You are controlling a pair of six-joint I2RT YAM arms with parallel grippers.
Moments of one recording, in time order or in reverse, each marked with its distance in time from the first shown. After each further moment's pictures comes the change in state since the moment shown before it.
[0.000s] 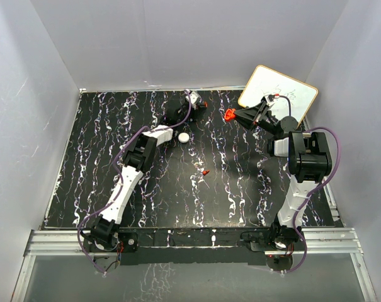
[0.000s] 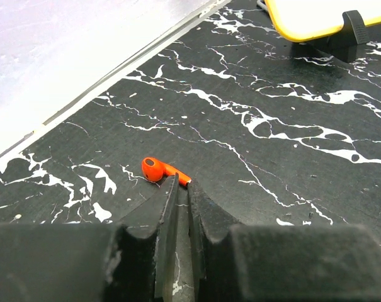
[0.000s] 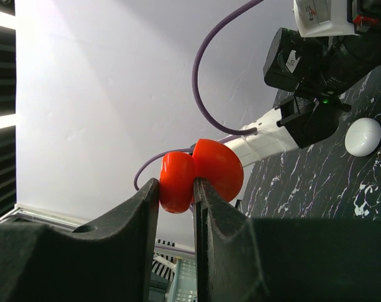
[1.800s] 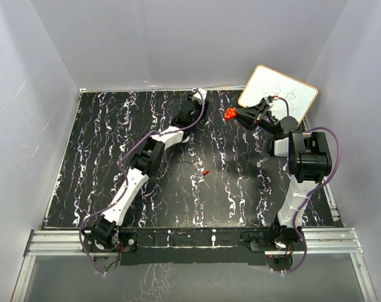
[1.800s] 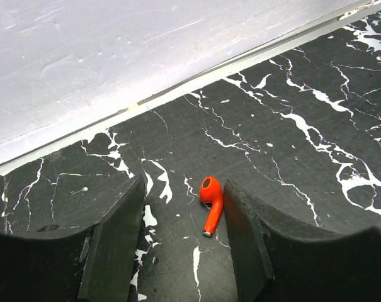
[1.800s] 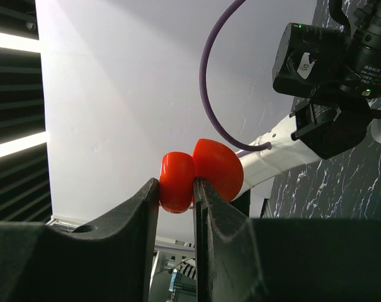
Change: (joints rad) left arm -0.098 0.017 0.084 -0.095 -0.603 0.062; right arm 0.000 0.000 0.000 0.000 0.011 0.127
